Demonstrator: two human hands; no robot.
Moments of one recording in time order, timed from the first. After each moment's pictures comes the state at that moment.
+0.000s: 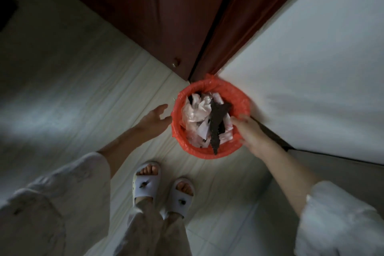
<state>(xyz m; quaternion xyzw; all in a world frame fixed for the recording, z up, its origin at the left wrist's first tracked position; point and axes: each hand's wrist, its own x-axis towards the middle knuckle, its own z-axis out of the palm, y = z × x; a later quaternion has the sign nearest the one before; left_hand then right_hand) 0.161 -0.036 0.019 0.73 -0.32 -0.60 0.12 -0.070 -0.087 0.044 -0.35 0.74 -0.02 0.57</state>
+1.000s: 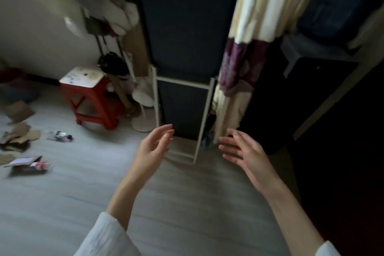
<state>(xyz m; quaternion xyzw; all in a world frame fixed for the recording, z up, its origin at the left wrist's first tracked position) 0.397 0.578 0.599 0.74 0.00 -0.04 0.67 0.373 0.366 0.621 -0.65 0.18 0.05 0.74</state>
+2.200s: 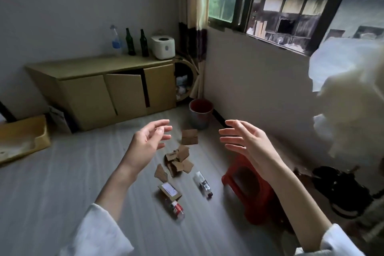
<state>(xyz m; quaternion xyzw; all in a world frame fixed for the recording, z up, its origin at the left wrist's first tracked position) 0.654 1.341 0.654 0.71 0.29 0.30 0.58 0.821 1.180 0.678 -0.65 -0.24 0.30 0.65</state>
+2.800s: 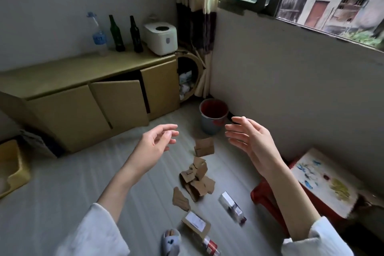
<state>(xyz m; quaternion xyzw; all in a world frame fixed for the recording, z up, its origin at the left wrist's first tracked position) 0.758 1.743 0.611 0.74 0.26 0.18 0.60 0.910 1.569 0.629 -0.66 -0.11 0.27 0.69</state>
